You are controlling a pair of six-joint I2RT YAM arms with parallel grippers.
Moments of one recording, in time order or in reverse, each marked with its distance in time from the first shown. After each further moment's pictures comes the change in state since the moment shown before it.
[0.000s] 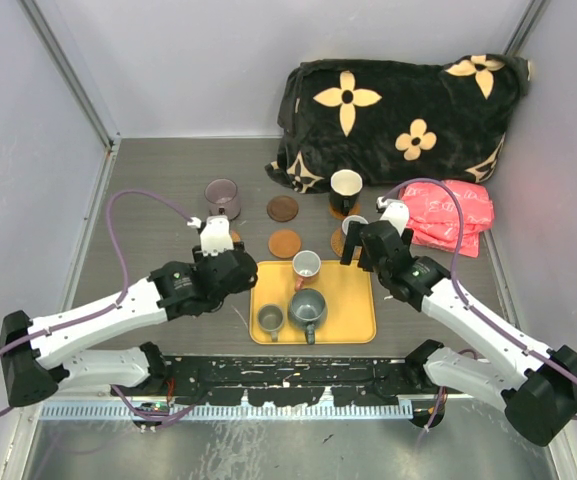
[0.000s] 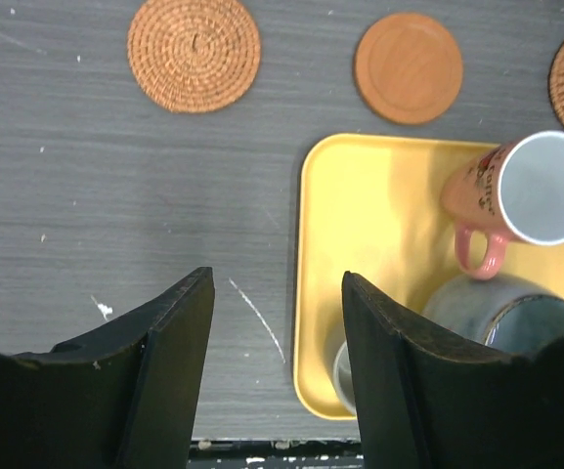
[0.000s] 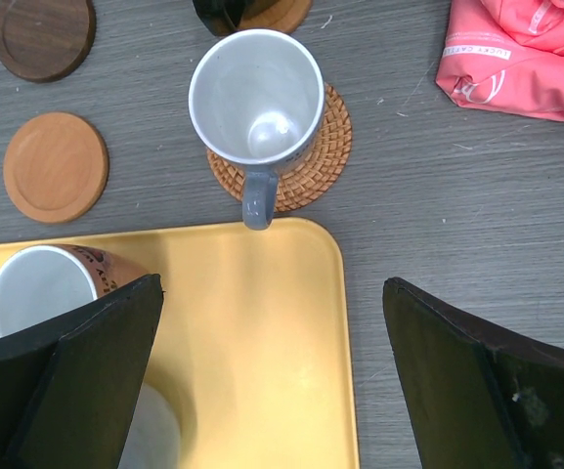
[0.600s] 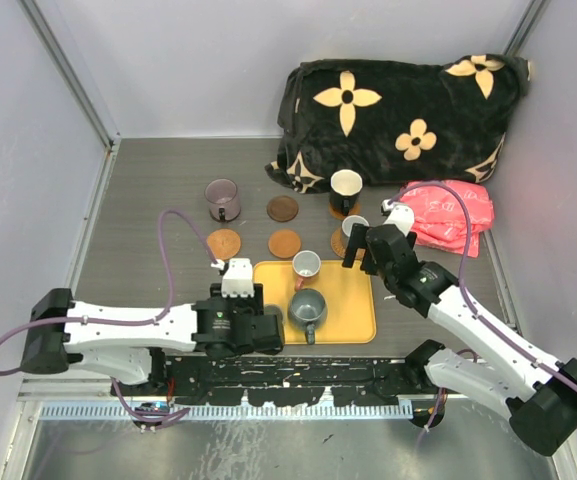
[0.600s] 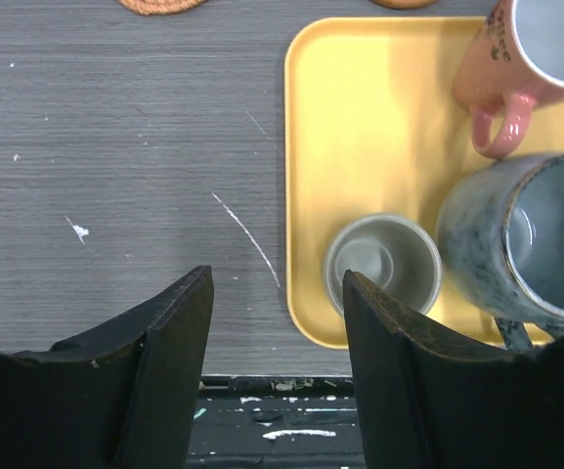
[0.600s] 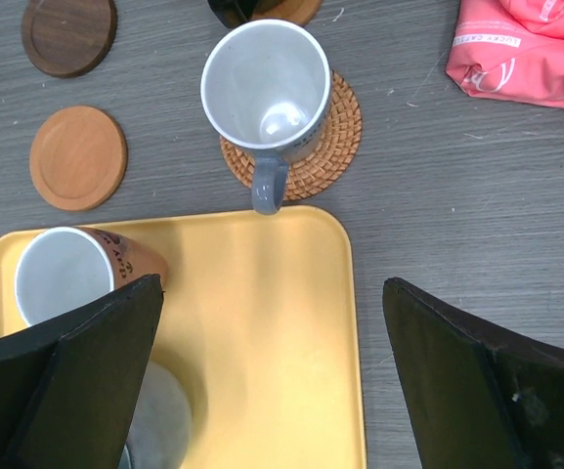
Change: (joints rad) left arm -0.393 0.146 -0.011 -0.259 -0.193 -0.443; right arm 0.000 -0.066 -0.010 -0.025 -0.032 0.019
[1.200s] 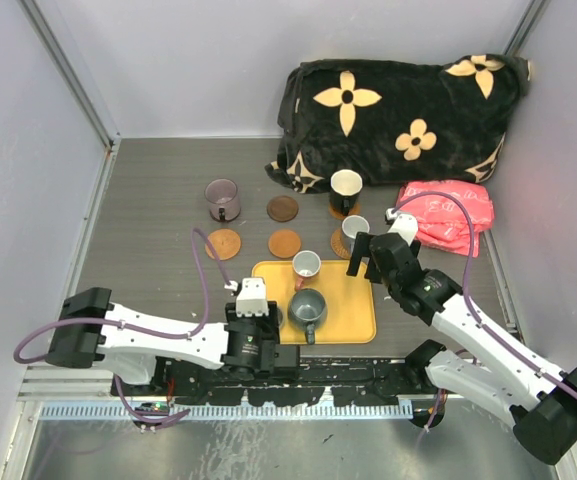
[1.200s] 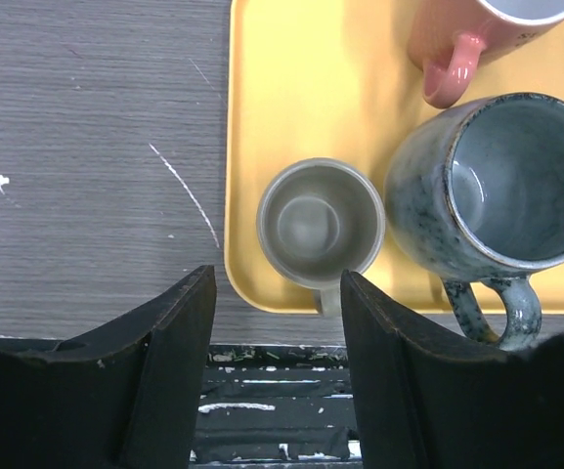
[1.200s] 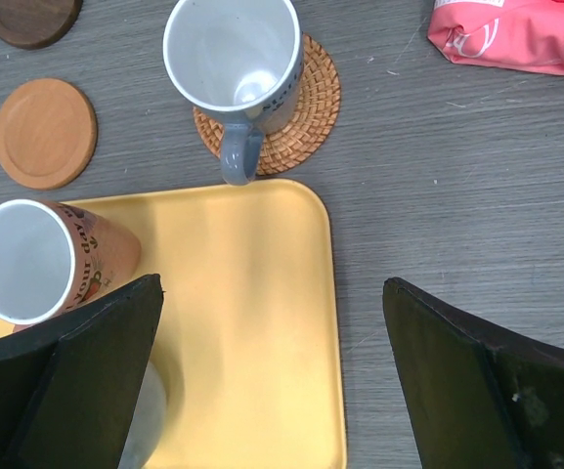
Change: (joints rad) left arm -0.164 0.184 0.064 -0.069 -0.039 -0.299; right arm 0.000 -0.065 -0.062 -0.035 0.002 0.007
